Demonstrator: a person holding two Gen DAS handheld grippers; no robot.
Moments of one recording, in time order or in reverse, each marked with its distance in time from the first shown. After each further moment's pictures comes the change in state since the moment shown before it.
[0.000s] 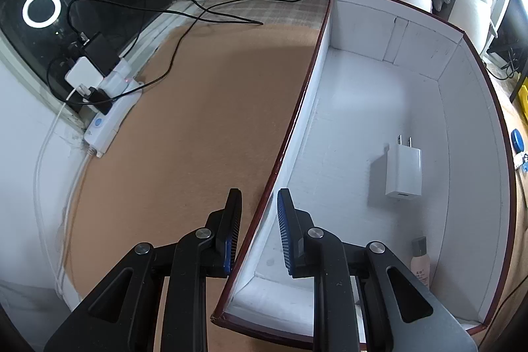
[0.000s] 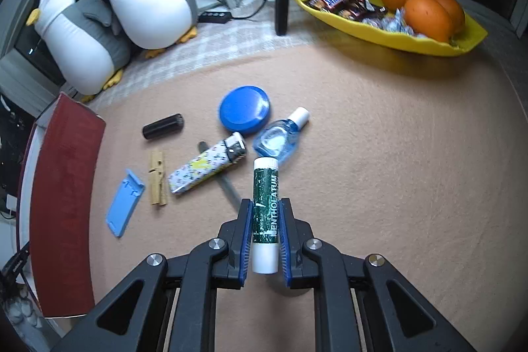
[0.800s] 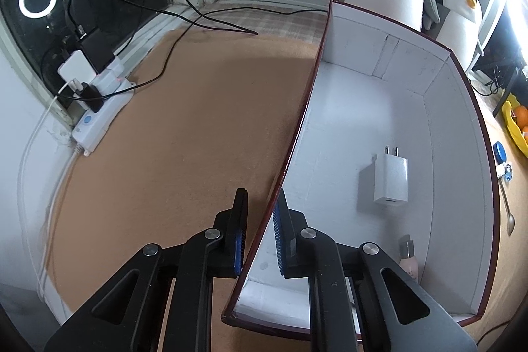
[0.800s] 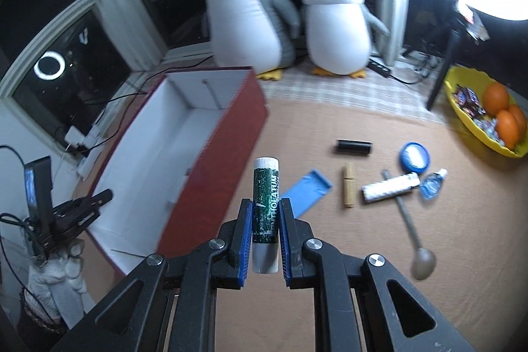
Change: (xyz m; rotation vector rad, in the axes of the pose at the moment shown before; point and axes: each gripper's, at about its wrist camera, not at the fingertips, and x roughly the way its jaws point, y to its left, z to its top) left arm -0.003 0.014 -0.005 -0.039 -0.052 -0.099; right arm -0.071 0.184 -0.041 -0.338 -0.095 0.181
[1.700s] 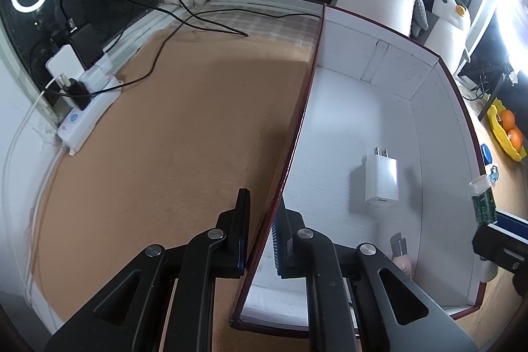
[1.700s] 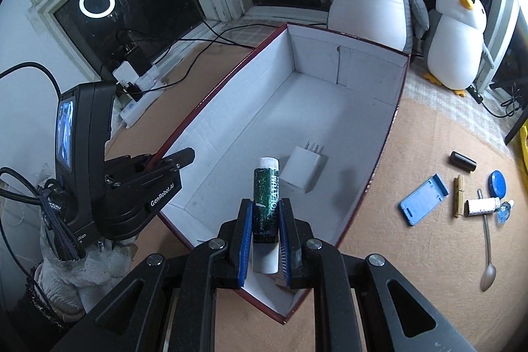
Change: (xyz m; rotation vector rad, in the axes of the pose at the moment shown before) left arm 0.002 0.011 -0.004 -0.005 -0.017 -0.086; right arm 0.042 0.139 -0.021 -0.208 0.097 0.101
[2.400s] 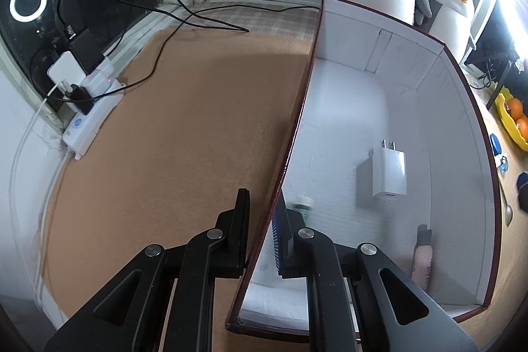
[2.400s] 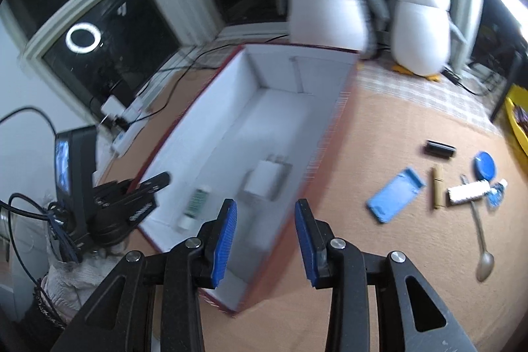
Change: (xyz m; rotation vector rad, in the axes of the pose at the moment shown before) left arm 0.004 -0.005 0.002 0.042 0.026 0.050; right arm -0.025 -0.062 -0.004 0.137 -0.072 0.006
